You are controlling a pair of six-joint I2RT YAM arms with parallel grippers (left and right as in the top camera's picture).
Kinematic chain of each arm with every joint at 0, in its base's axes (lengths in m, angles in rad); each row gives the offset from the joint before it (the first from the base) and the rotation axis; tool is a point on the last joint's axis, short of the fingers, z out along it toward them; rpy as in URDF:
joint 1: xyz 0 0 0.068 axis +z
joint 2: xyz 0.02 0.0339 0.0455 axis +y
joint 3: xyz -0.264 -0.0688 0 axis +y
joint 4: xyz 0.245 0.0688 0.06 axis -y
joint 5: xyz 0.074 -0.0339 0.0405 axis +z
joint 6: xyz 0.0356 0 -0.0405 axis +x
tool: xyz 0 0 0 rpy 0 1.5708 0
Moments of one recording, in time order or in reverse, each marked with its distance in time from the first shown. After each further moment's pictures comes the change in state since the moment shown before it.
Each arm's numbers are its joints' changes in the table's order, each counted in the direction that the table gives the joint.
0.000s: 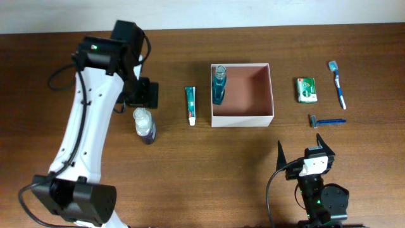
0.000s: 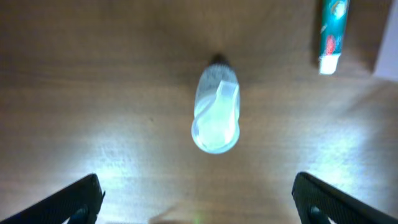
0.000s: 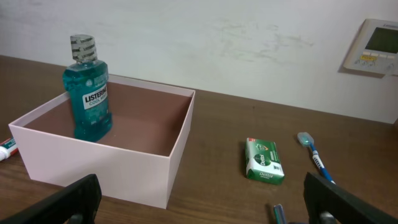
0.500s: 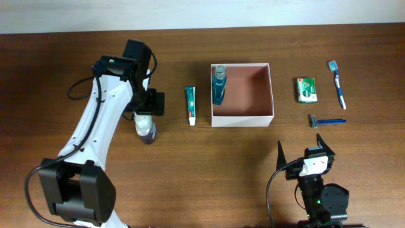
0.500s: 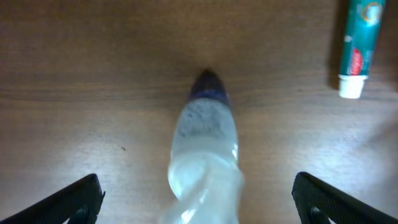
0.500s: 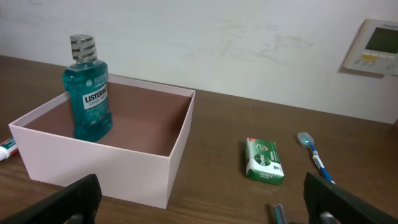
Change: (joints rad) left arm 0.018 0.000 0.304 0.309 -0.035 0.000; right arm 0.000 0.000 0.000 0.000 0.000 0.000
